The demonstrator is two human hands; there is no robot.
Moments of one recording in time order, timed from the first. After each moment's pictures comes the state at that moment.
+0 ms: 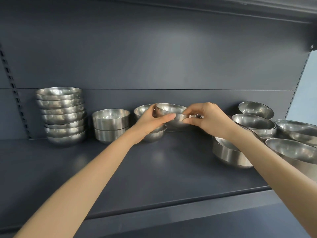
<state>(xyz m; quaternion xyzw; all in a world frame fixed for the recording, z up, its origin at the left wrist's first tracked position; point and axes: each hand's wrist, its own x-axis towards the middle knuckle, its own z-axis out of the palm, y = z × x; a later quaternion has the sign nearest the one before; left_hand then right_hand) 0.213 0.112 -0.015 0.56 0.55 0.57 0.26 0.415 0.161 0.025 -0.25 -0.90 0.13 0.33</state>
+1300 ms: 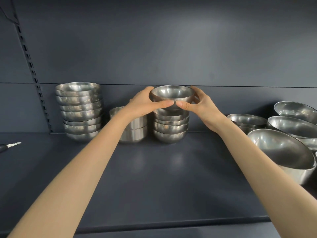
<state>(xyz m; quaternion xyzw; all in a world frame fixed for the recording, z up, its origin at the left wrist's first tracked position) 0.142 0.099 0.031 0.56 0.69 0.46 0.09 0.313 0.209 0.017 -0.21 -0.76 0.48 0.40</state>
